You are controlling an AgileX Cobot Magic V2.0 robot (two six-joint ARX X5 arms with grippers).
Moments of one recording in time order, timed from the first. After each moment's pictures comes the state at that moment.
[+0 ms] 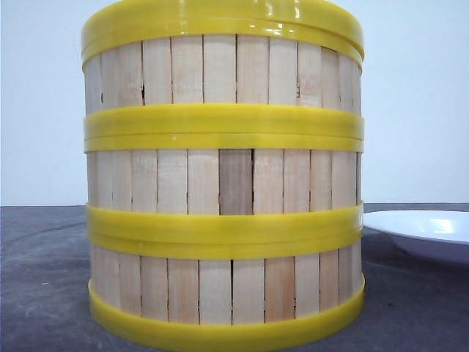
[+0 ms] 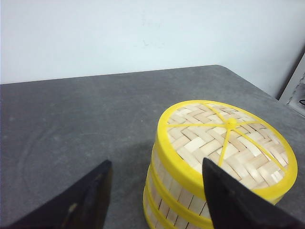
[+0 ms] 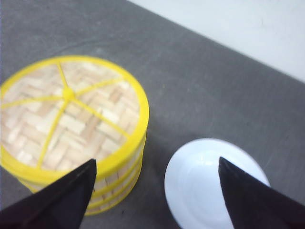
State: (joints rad) left arm -0.46 0.37 1.02 -0.86 0.08 -0.12; right arm 1.13 0.83 1.39 -1.20 0.54 0.31
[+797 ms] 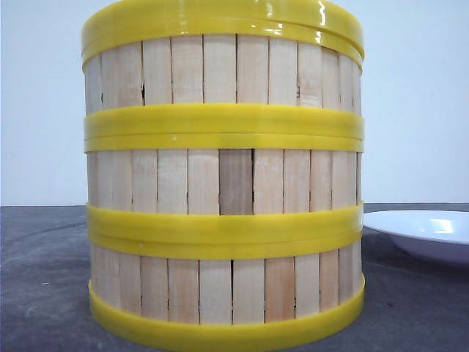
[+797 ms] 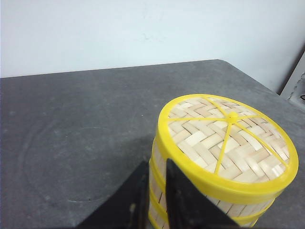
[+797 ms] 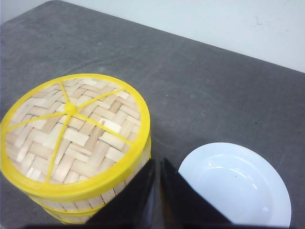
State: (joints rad) left arm -0.46 0.37 1.02 -0.89 0.08 -0.12; right arm 1.13 0.79 1.37 -1.13 0.55 0.36
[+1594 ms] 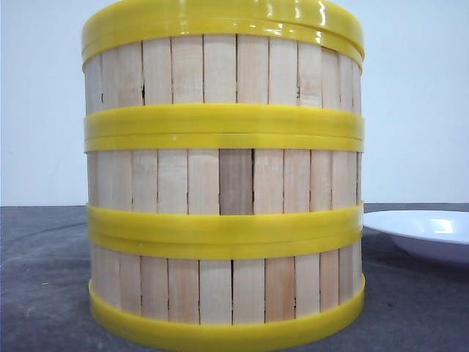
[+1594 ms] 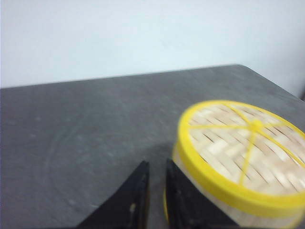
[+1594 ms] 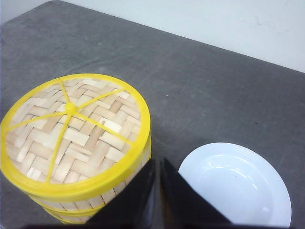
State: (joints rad) left arm -0.42 0.37 1.02 -0.86 0.02 -0.08; right arm 1.13 0.79 1.37 -1.13 0.55 0.36
